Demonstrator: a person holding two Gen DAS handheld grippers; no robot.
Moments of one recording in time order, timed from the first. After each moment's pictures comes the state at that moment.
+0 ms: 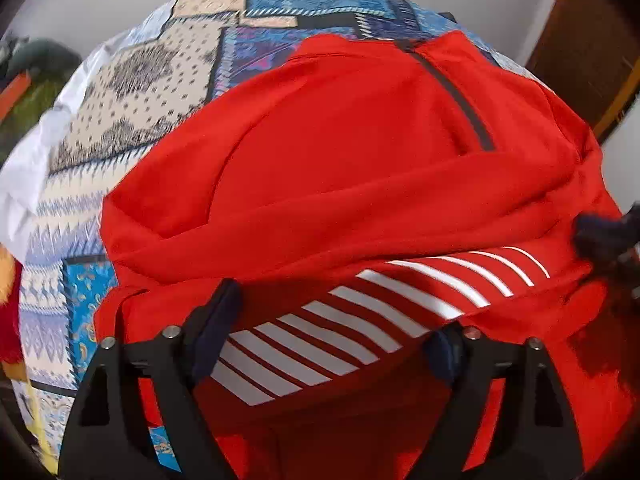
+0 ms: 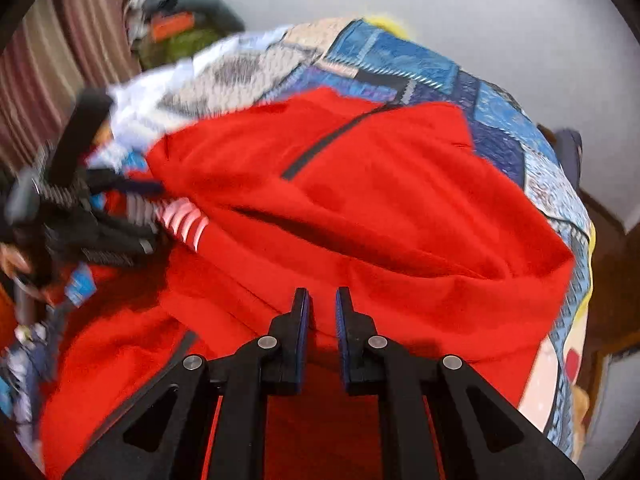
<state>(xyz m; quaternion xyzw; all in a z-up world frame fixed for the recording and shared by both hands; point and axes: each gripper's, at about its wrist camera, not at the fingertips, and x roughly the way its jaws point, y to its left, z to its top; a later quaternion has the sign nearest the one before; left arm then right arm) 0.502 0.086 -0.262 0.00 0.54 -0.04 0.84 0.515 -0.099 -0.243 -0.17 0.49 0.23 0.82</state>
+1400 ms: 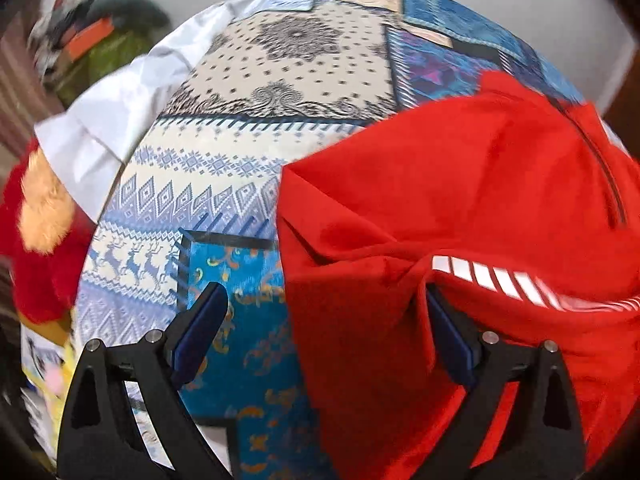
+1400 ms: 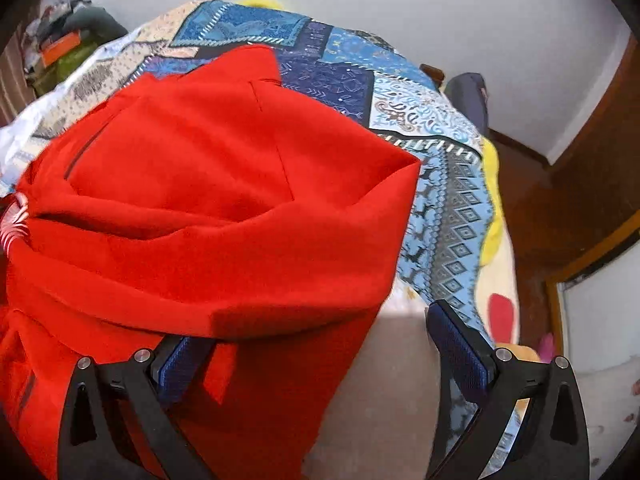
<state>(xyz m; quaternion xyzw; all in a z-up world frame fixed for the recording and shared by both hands) 0.502 0.205 -0.263 -0.05 0.53 0.10 0.84 0.557 -0.219 -0.262 -0.09 0.50 0.08 0.86</state>
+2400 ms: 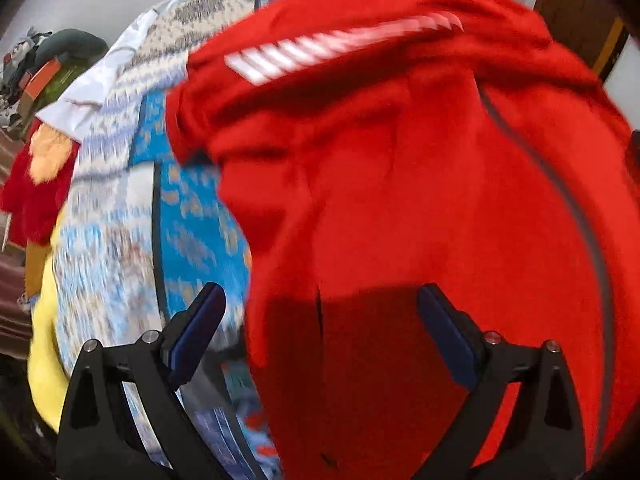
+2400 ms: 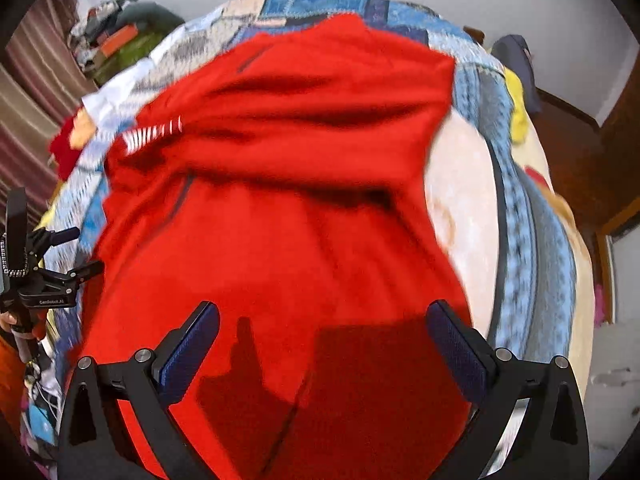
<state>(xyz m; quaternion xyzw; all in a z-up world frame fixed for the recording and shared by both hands) 0.294 0.089 -0.265 0.06 0.57 -0.01 0.82 0.371 -0.213 -0.221 -0.04 0.56 0.16 0.81</state>
